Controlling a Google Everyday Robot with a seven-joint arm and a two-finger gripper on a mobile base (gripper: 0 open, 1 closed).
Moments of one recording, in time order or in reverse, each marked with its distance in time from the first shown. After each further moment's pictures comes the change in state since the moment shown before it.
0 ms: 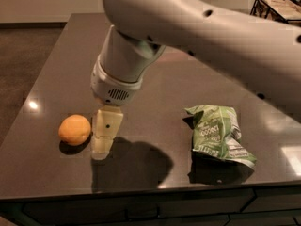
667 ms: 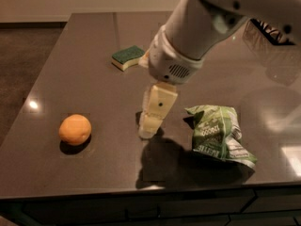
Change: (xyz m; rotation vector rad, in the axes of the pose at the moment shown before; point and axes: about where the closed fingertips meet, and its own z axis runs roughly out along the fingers) arm 0.076 -0.006 -0.090 0.131 0.010 0.125
